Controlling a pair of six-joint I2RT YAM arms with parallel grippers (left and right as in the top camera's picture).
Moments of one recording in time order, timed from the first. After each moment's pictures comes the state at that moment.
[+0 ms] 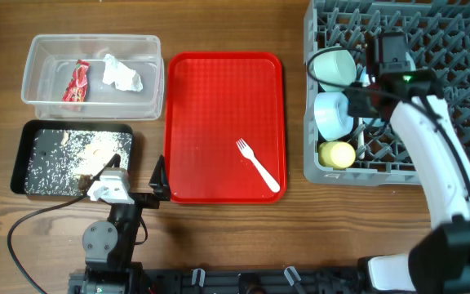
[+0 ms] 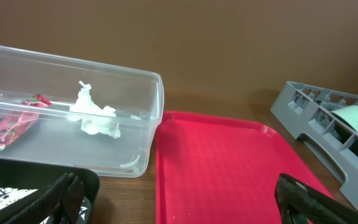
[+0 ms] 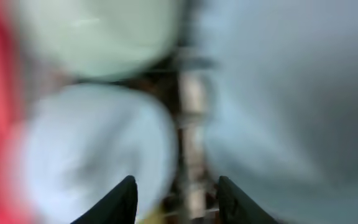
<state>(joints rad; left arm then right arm) -0.08 0.01 0.01 -0.07 0.05 -0.22 0.11 1.57 1.33 -0.94 0.18 0.12</state>
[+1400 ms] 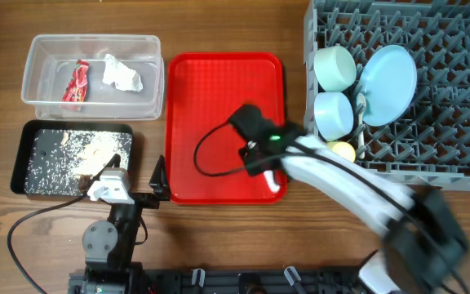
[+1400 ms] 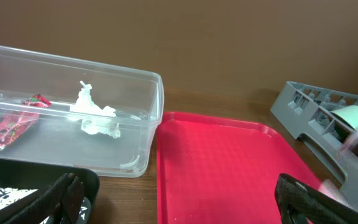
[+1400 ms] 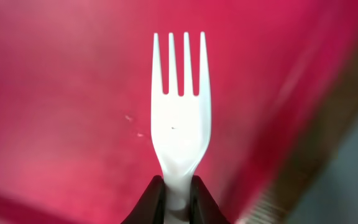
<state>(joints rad) -0.08 0.01 0.01 -0.07 0.05 -0.22 0.72 1.65 1.16 -0.77 0.12 0.26</state>
